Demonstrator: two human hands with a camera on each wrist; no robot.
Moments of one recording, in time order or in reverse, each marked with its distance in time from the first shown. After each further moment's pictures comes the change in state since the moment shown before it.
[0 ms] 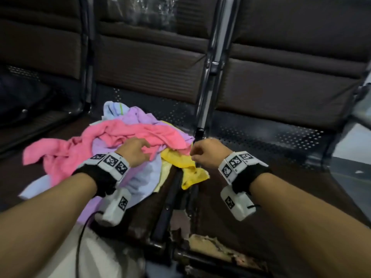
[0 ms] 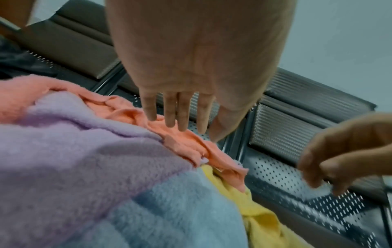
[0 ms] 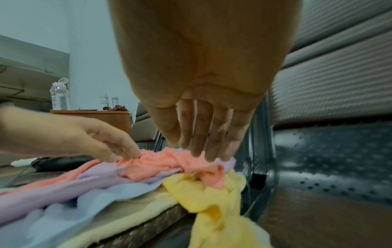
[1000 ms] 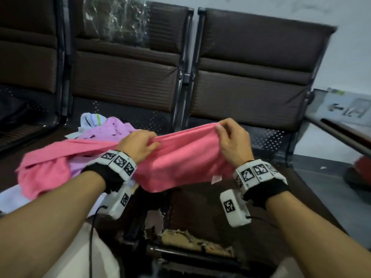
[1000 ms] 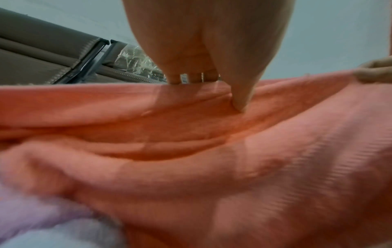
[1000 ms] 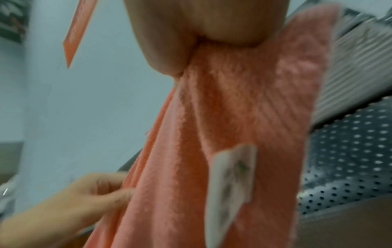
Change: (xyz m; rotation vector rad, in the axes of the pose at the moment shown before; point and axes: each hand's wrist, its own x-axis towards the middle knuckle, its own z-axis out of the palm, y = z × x) left_hand -0.003 0.078 0.007 0.004 0.289 0.325; right_hand -0.089 0.054 -0.044 0.417 0.878 0.034
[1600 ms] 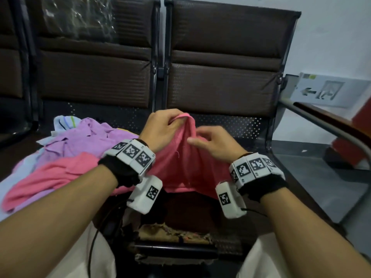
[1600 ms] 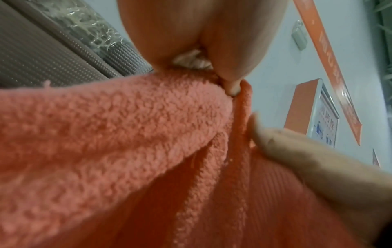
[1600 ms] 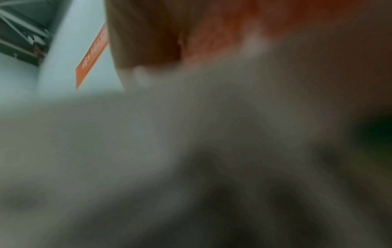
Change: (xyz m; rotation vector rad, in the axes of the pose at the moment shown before) left_hand 0.018 0.125 0.018 -0.575 0.181 0.290; right_hand -0.018 0.018 -0.043 0.108 -0.446 0.019
